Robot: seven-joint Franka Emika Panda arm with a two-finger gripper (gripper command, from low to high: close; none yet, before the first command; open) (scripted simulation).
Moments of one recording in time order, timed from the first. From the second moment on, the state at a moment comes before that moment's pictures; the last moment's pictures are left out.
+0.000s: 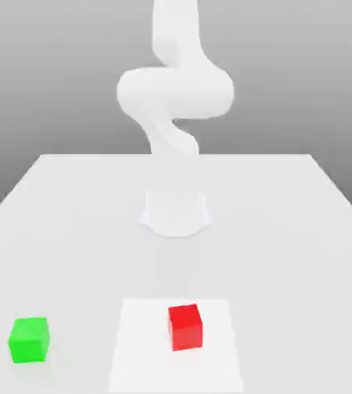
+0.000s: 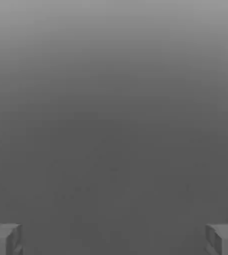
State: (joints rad) arm 0.01 -0.71 0.00 -2.35 0.00 2.35 0.79
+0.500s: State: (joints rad) arm 0.04 -0.16 -0.01 -2.63 0.00 2.66 0.68
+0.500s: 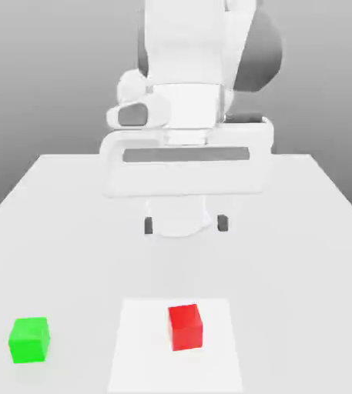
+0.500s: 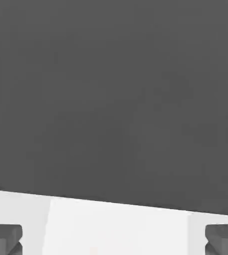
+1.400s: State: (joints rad) arm -0.02 0.06 -0.04 -2.70 0.01 2.76 0.70
